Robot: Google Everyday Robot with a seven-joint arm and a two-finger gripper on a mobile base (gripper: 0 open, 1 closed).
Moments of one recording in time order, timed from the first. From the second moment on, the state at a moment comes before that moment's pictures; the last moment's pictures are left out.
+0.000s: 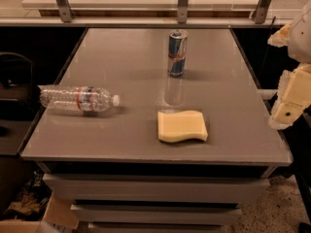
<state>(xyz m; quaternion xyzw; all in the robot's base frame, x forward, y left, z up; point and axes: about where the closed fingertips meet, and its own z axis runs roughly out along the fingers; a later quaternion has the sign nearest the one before) 0.438 -0.216 0.977 -0.60 0.78 -0.04 0.16</state>
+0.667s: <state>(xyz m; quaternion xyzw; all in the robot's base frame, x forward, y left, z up) 0.454 -0.211 0.977 -0.61 0.77 -0.02 0.19</state>
